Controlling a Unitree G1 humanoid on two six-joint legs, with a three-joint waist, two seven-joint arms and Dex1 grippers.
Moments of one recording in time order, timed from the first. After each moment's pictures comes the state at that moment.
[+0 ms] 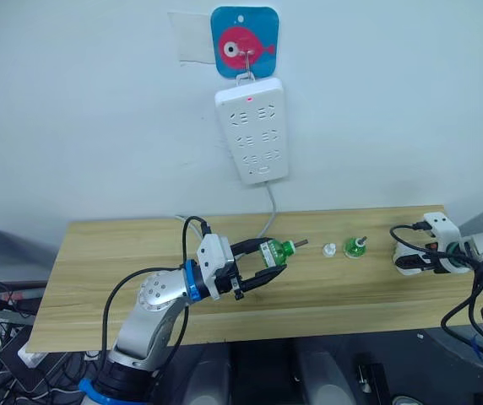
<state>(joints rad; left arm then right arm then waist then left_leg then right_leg) -0.11 0.37 -0.19 -0.23 -0.36 0.03 -0.93 -0.80 -0.80 0.18 1.03 0.03 0.70 0.89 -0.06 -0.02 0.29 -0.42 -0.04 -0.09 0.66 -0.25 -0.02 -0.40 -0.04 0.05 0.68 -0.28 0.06</state>
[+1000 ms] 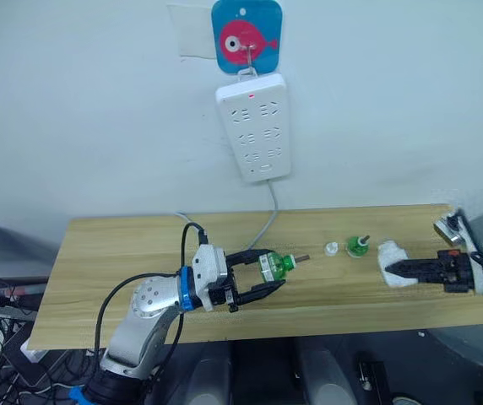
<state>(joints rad) -0.07 0.41 -0.19 -0.27 -0.42 -0.01 -1.03 -0.35 -1.05 -0.15 0.14 0.74 1.58 1.35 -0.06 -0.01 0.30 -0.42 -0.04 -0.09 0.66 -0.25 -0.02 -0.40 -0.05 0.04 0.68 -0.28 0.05</state>
